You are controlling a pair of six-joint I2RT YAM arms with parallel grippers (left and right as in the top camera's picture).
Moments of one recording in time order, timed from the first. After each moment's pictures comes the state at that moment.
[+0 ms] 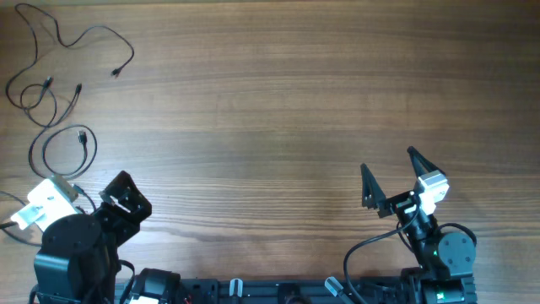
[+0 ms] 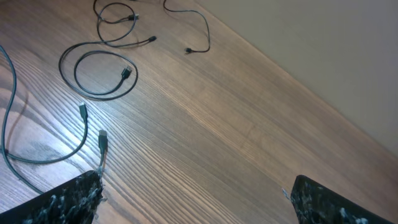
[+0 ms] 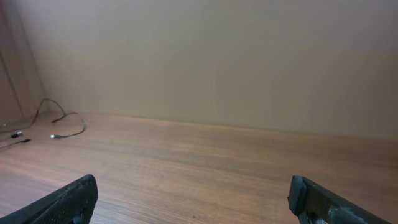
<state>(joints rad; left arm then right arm) -0.20 0.56 1.17 -1.25 -0.42 -0.72 0.09 0.02 0.01 0.09 -0.25 0.08</state>
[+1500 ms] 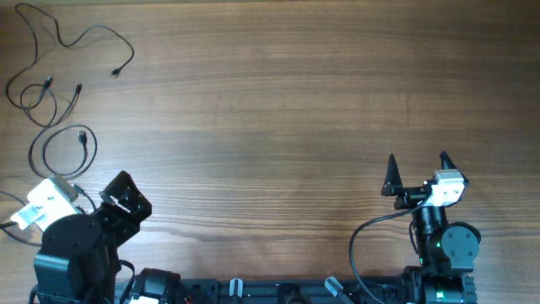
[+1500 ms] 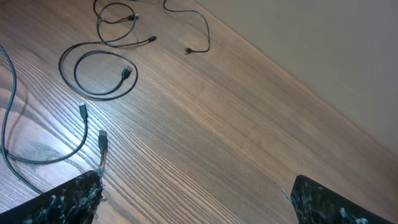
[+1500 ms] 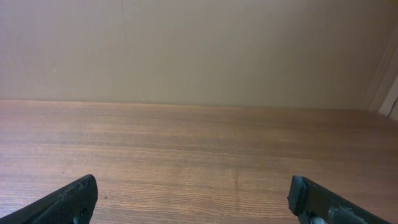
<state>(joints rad) -0.20 0.56 1.17 -1.25 -0.42 -0.72 -0.05 0.02 0.01 0.00 -0.08 -0.02</state>
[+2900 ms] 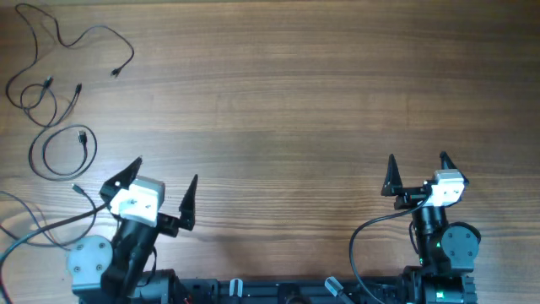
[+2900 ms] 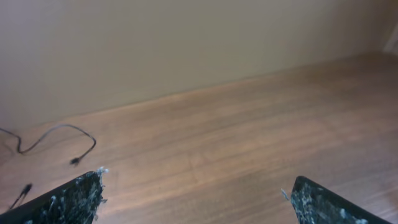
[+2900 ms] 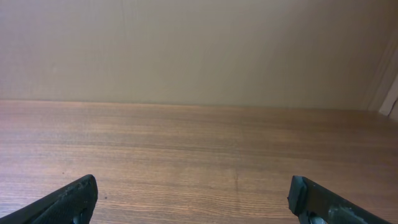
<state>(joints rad) 0.07 0.20 0.56 -0.56 0.34 0.16 -0.05 0.02 0.01 0.00 -0.08 -0.02</state>
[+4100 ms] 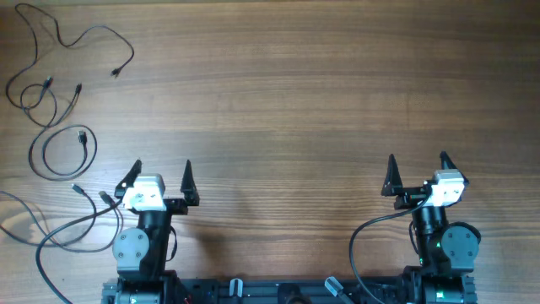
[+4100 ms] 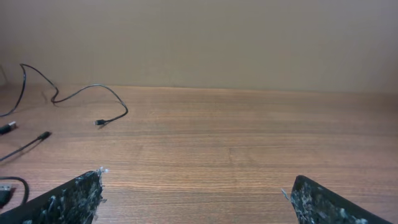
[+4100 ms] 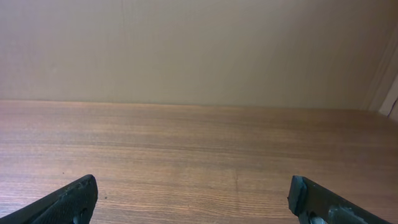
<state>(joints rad) 0.00 0.01 0.02 -0.08 0.02 -0.03 -0.05 0.02 0.01 0.00 -0.08 -0.02</state>
